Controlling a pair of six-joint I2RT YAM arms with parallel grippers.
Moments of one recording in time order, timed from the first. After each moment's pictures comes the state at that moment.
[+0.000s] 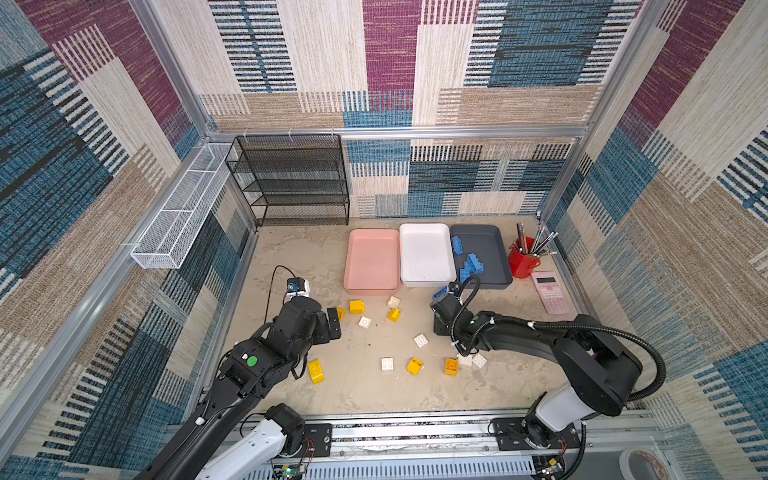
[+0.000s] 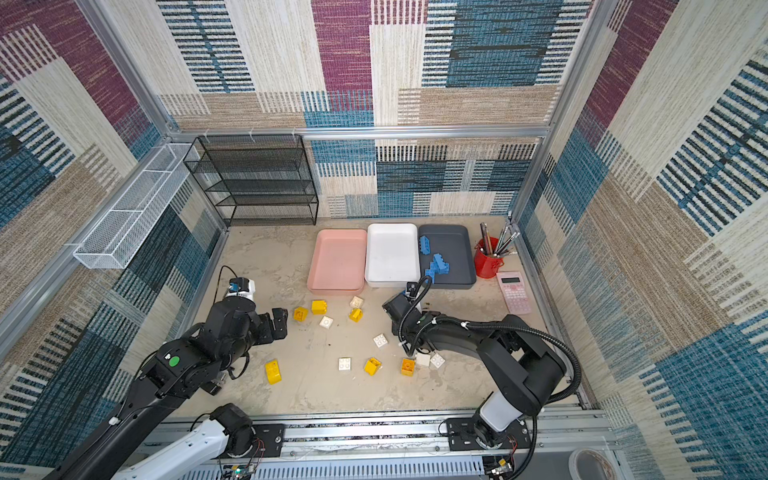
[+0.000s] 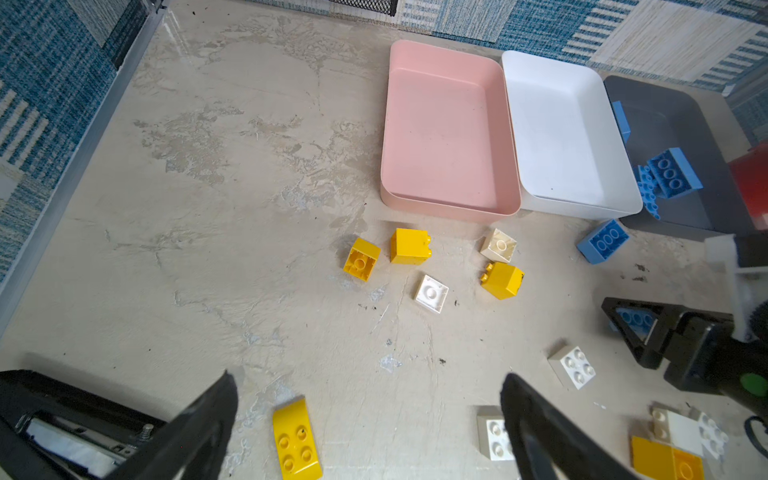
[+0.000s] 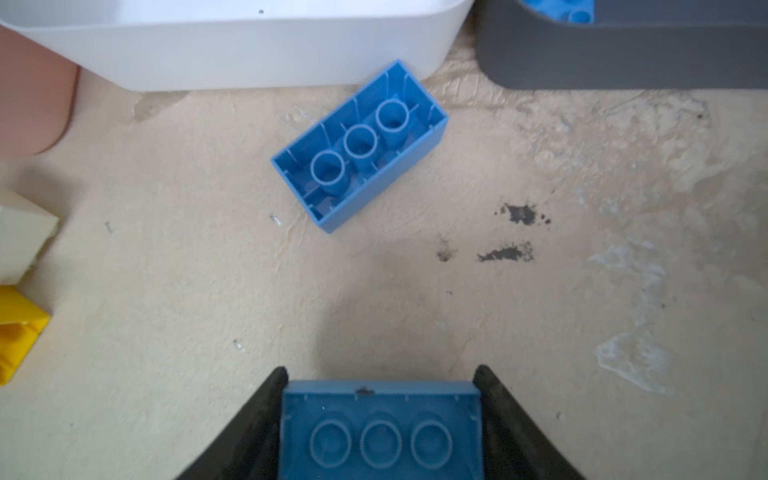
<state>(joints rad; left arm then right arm) -0.59 0.76 0.90 -0.90 -0.36 -0.55 0.73 1.56 0.75 -0.22 0.42 0.67</state>
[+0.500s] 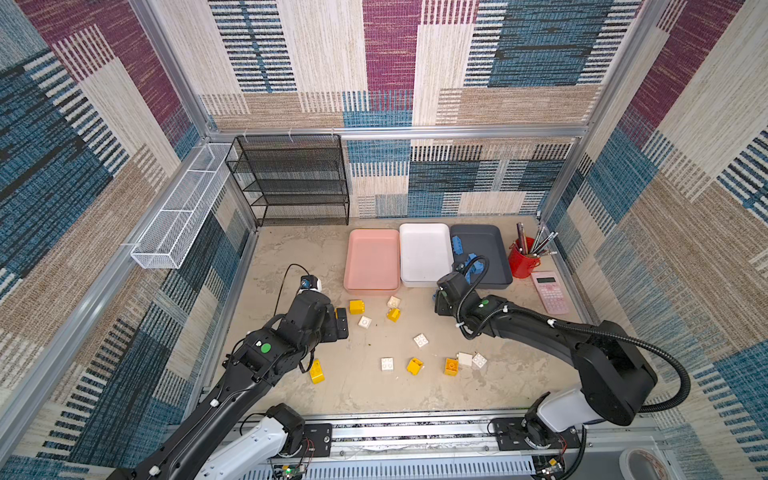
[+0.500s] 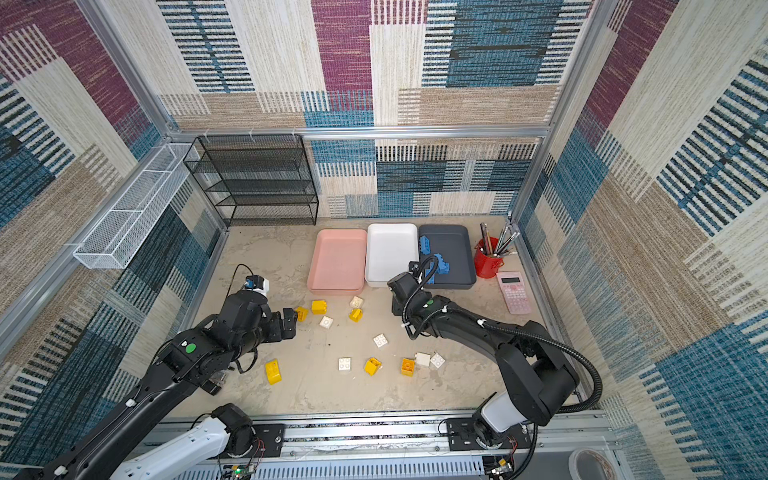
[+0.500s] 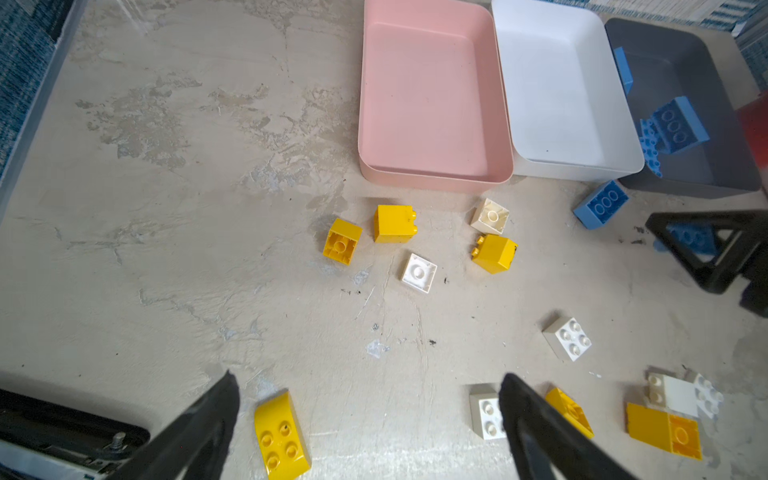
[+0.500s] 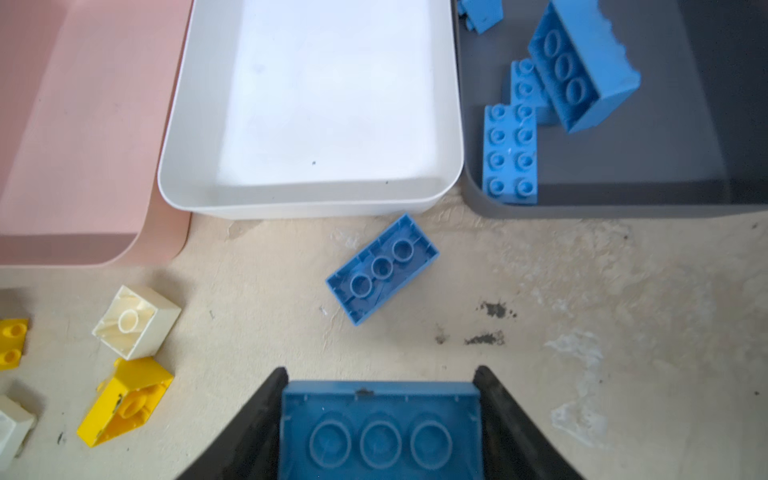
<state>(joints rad) -0.59 0.88 0.93 -0.88 -0.28 -0.52 0.61 1.49 0.91 -0.29 0.37 0.57</state>
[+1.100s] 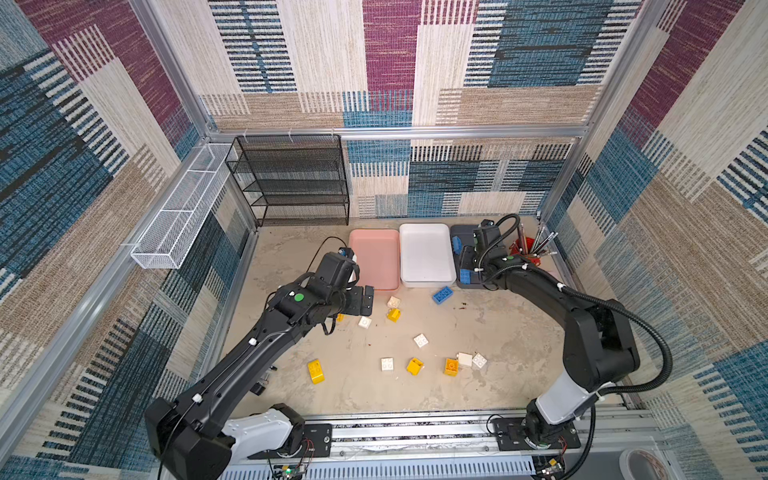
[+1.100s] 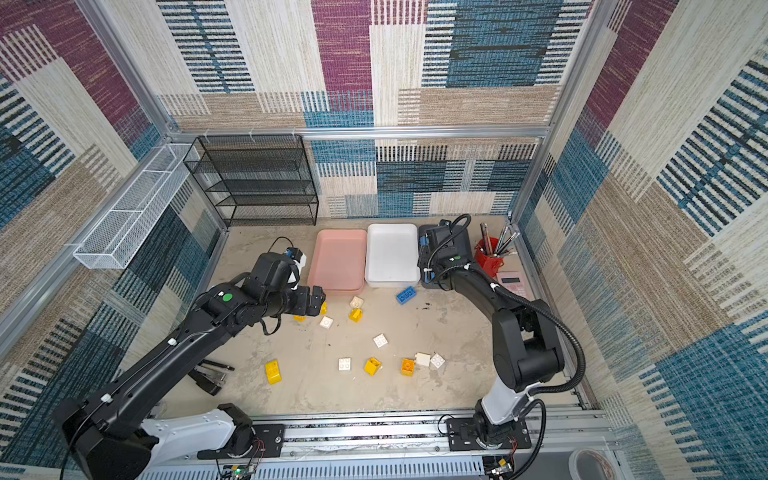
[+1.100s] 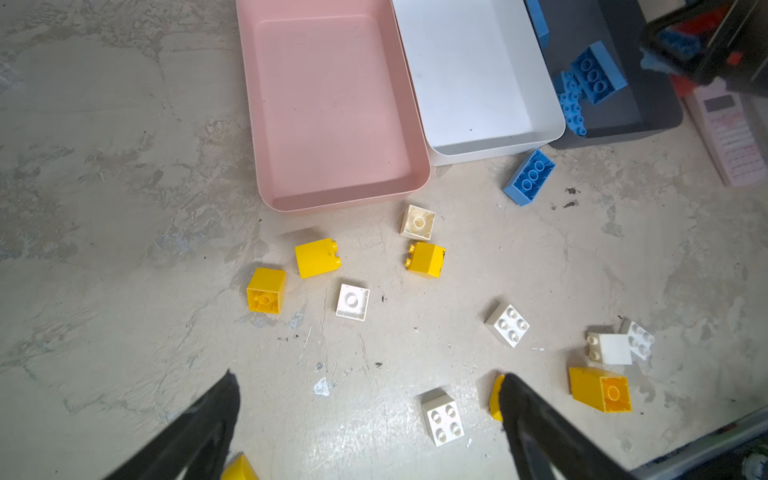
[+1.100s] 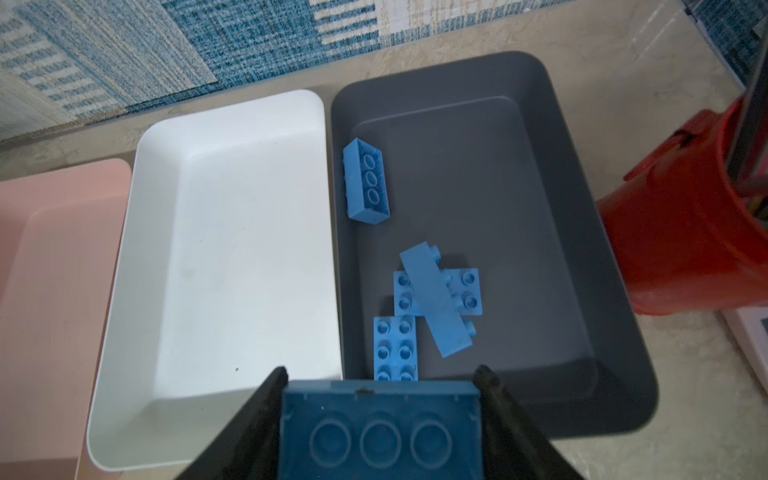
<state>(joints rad) -0.59 1.24 1.21 -0.87 -0.11 -0.34 0.27 1.71 1.25 -0.30 0.22 0.40</state>
